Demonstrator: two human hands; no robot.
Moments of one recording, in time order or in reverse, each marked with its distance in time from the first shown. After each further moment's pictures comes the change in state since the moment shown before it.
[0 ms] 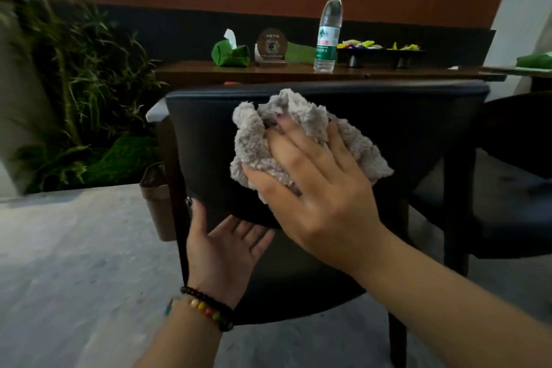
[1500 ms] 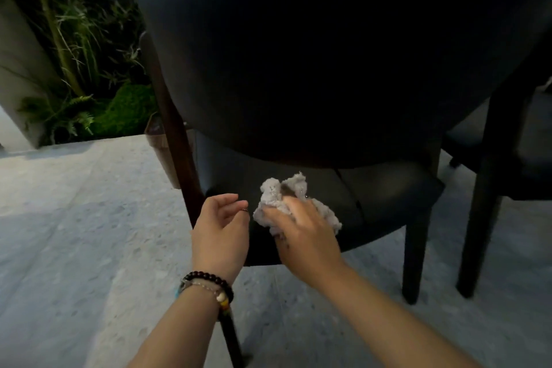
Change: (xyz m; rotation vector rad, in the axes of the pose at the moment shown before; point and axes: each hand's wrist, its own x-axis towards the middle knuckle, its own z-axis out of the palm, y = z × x) left_hand -0.009 -0.035 -0.061 1.156 0.592 0.315; right_hand -0.176 -0.096 0.085 0.439 -0.645 0.625
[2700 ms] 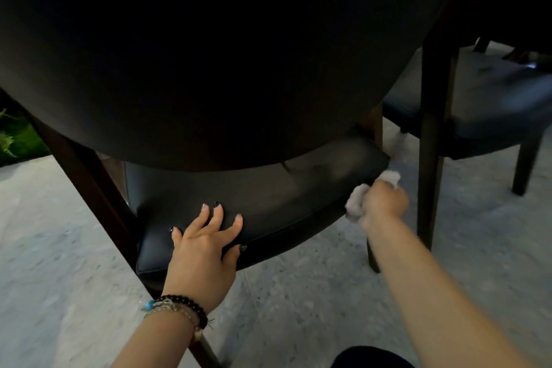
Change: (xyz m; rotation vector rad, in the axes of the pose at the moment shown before) left_hand 0.009 -0.027 0.038 1.026 -0.488 0.512; right_hand -0.015 0.180 -0.043 0.693 0.656 1.621
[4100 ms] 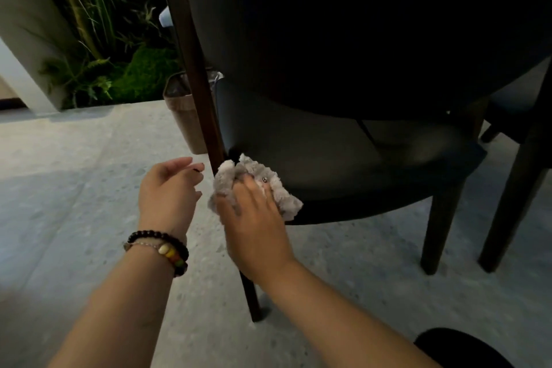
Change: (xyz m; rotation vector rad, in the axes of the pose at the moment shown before) left_hand -0.054 -0.081 -0.067 -1.194 0.601 -0.732; right_hand -0.275 0.105 0.055 -0.700 -0.785 -1.628
